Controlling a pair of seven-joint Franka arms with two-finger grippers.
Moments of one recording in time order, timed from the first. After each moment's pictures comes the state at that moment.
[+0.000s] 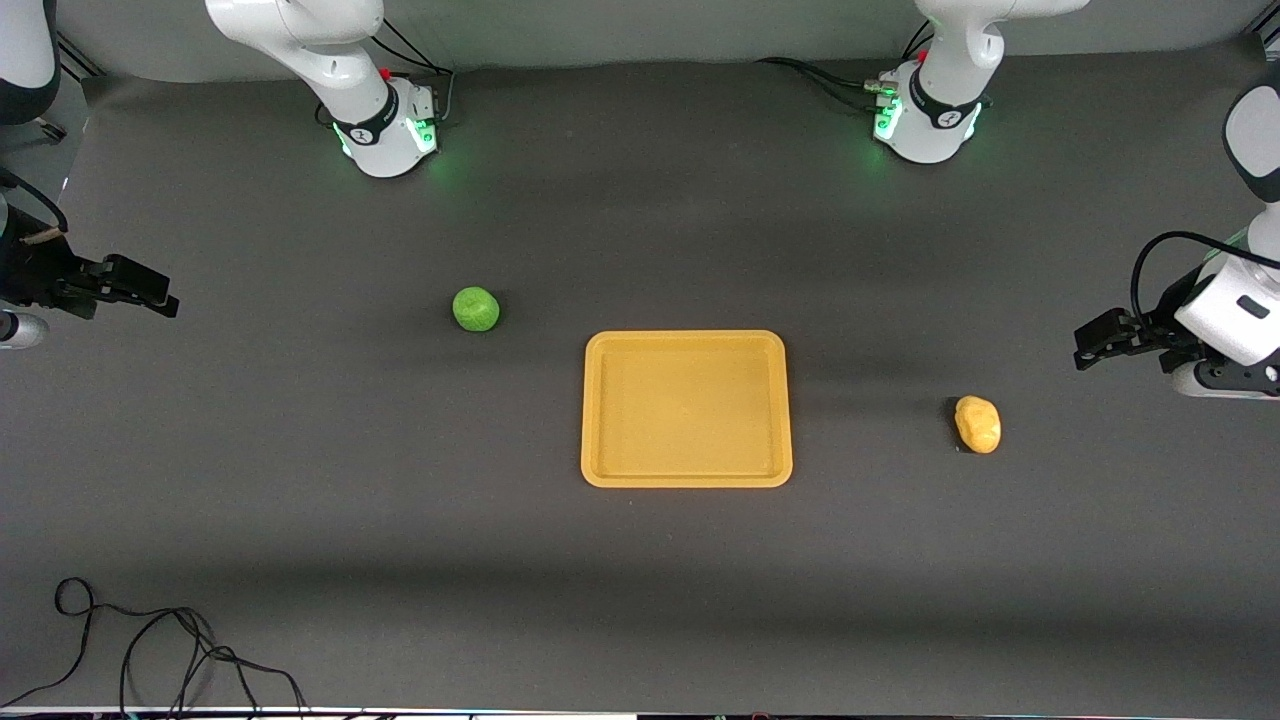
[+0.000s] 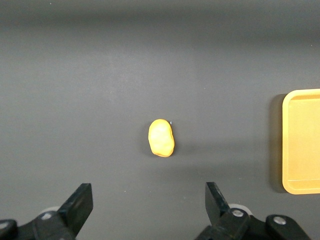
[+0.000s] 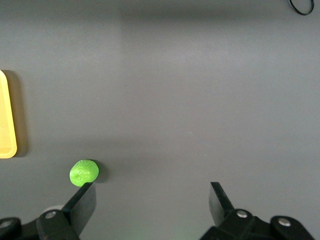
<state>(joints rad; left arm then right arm) 0.00 0.06 0.01 -1.77 -0.02 1.90 0.06 -0.01 0.01 -0.04 -1.62 -0.01 1.59 -0.03</state>
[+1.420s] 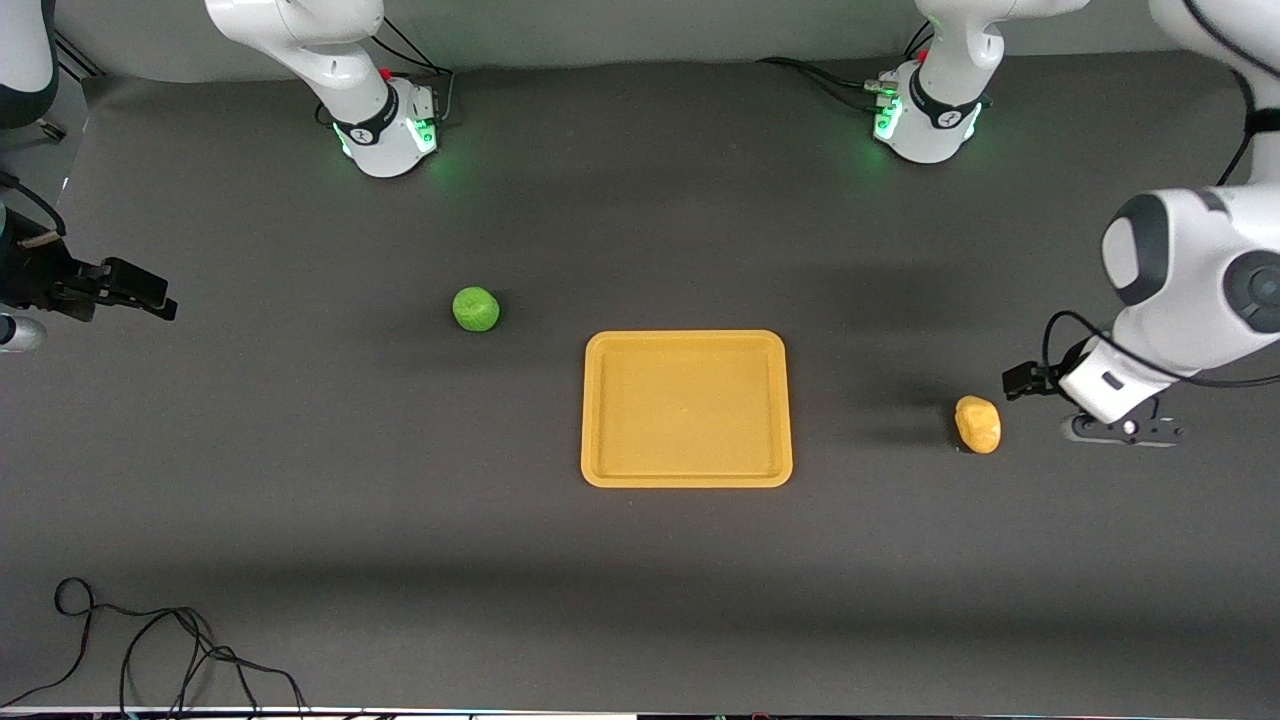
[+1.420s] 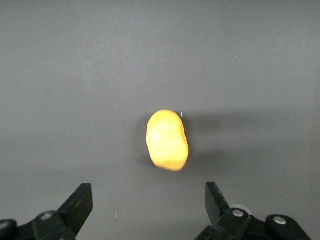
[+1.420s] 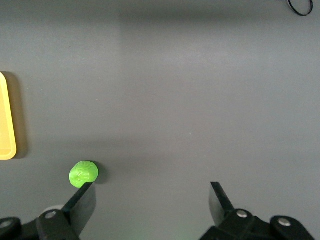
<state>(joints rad) 0.00 0.26 0.01 -1.99 0.01 2.22 0.08 0.00 0.02 -0.05 -1.61 -0.01 1.59 -0.03</state>
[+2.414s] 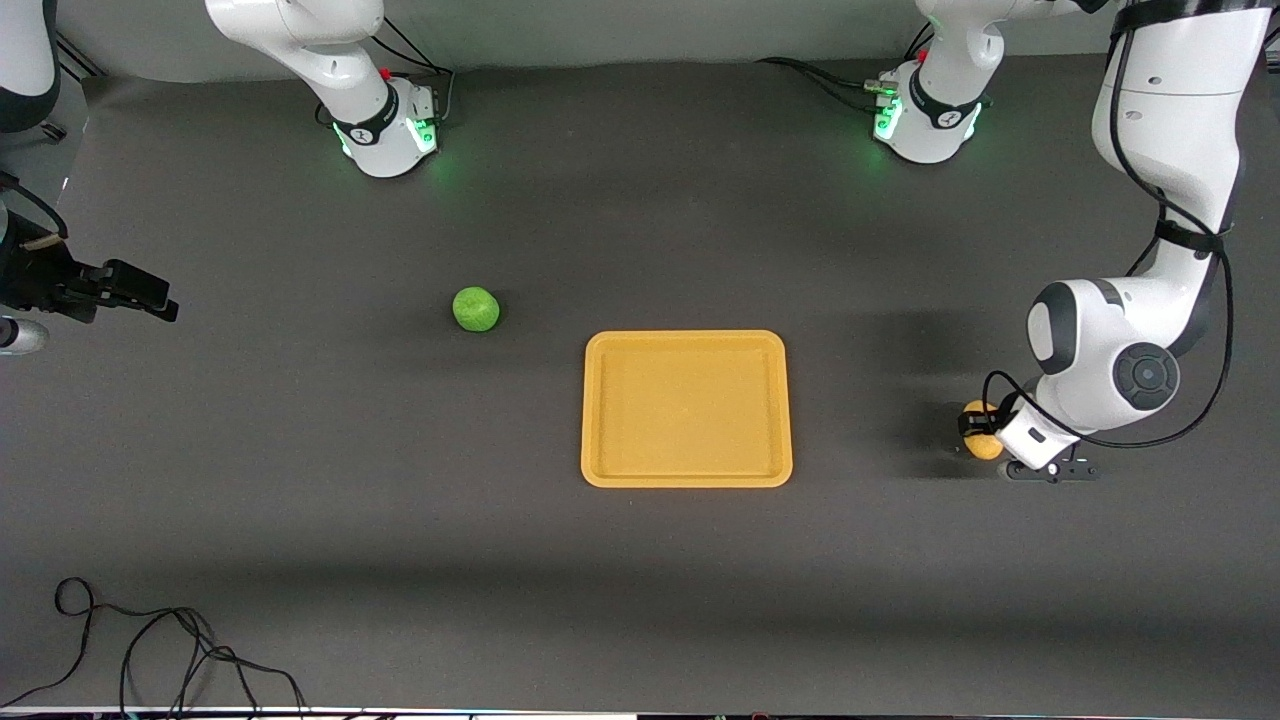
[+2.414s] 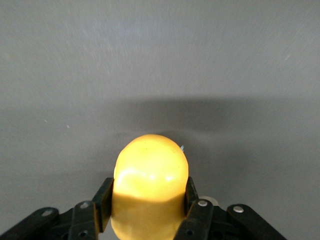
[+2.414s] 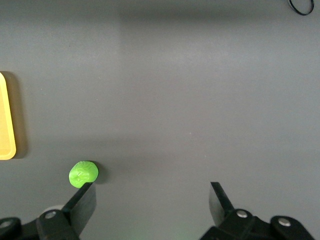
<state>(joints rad) -0.01 0.50 0.01 -1.94 -0.05 2.39 0.02 0.00 0.03 -0.05 -1.61 -0.01 1.59 -0.03</state>
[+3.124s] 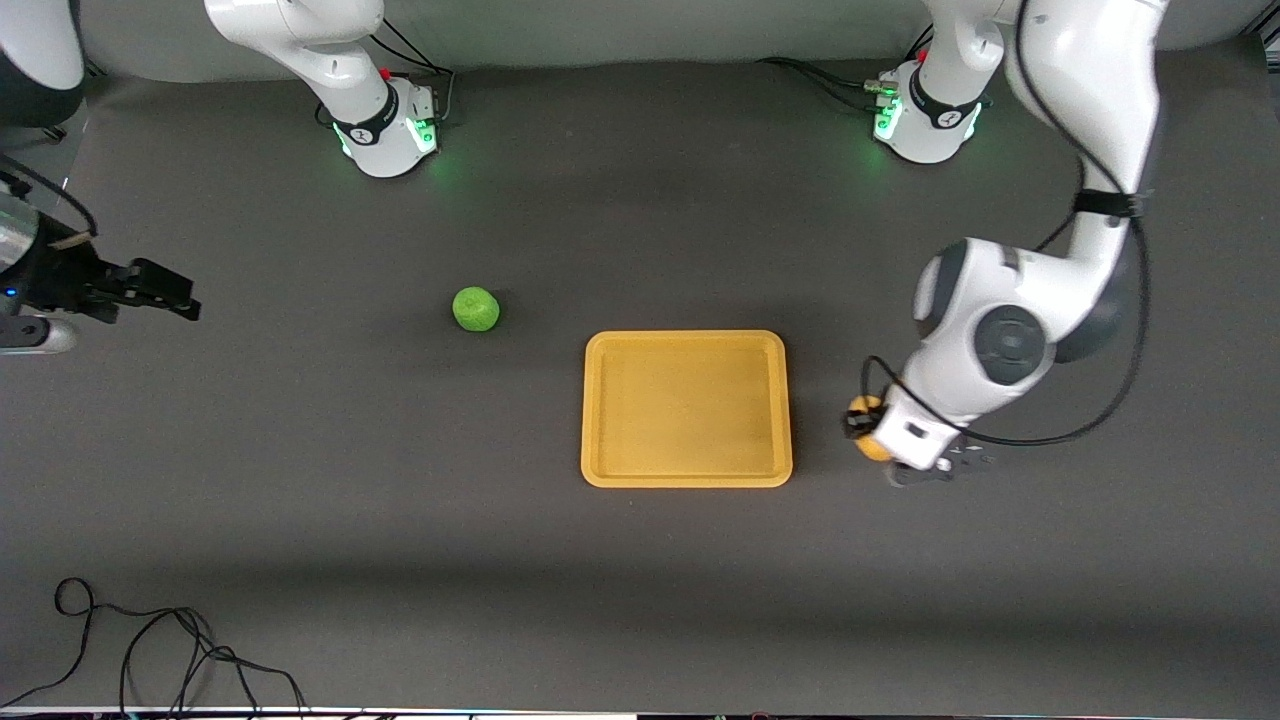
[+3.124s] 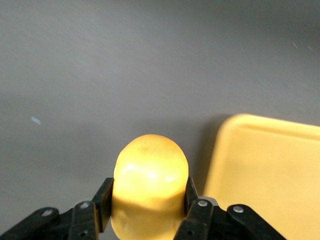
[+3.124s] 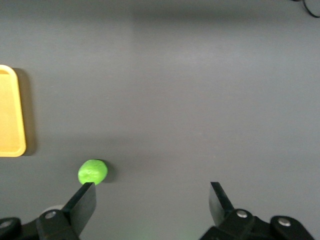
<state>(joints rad) -0.35 0.45 -0.02 -1.73 -0.06 2.17 -0.52 0.07 0.02 -0.04 -1.61 0.00 1.59 0.04</state>
